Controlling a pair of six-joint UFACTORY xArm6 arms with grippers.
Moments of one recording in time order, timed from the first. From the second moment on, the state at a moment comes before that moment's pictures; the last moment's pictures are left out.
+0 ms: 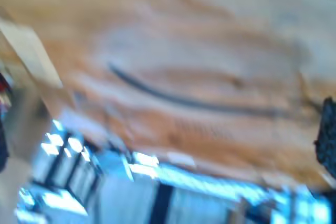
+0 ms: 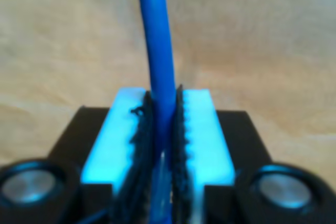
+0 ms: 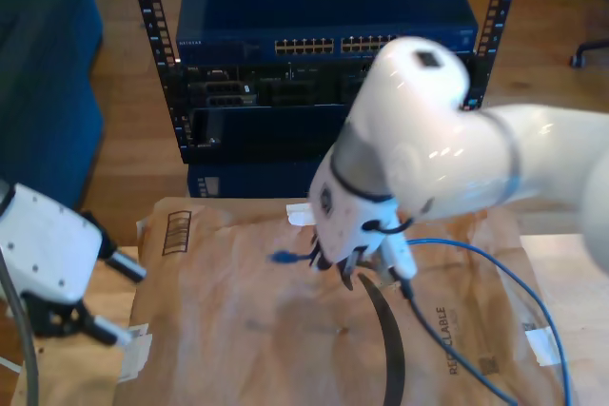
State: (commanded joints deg) left arm 24.5 -18.9 -48.2 -40.1 95.1 -69.6; right arm 28.9 -15.0 -49.5 20.8 54.6 101.3
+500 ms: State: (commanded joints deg) left arm 21.7 -15.0 -49.5 -58.5 100.3 -66.0; right arm 21.1 -14.3 -58.6 38.2 70.1 99.8
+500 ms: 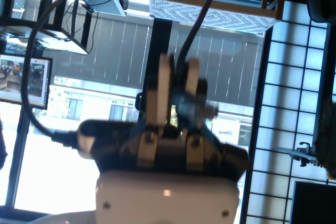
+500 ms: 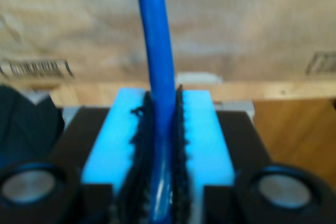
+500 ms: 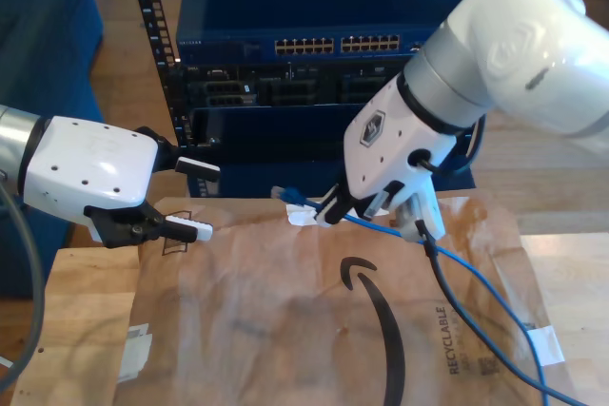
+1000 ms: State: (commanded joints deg) left arm 21.6 -15.0 -49.4 -64.0 104.7 -63.6; right arm 21.2 -9.5 -63.4 47.6 76.9 96.8
